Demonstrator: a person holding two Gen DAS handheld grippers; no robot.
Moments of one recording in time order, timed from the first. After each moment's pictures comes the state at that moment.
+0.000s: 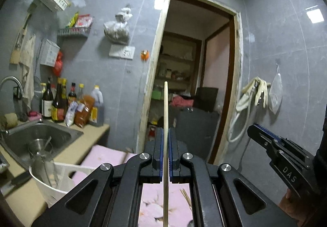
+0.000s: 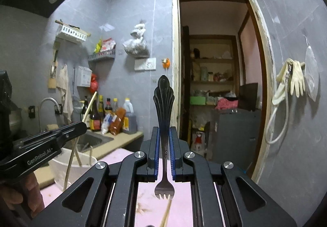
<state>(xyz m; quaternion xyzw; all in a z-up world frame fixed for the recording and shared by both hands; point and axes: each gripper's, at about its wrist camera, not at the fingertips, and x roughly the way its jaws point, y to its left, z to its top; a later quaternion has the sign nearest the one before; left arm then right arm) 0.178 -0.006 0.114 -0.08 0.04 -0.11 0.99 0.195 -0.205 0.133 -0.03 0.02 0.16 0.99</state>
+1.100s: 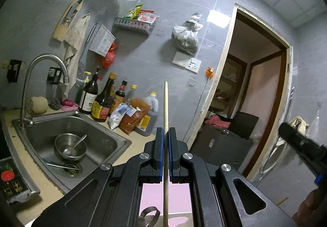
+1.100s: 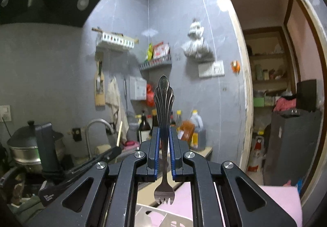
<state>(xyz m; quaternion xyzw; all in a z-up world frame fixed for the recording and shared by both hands) 0.243 0.199 0.102 -0.19 0.03 0.00 0.98 0.261 -0.038 0.163 0.01 0.05 0.34 0.94</state>
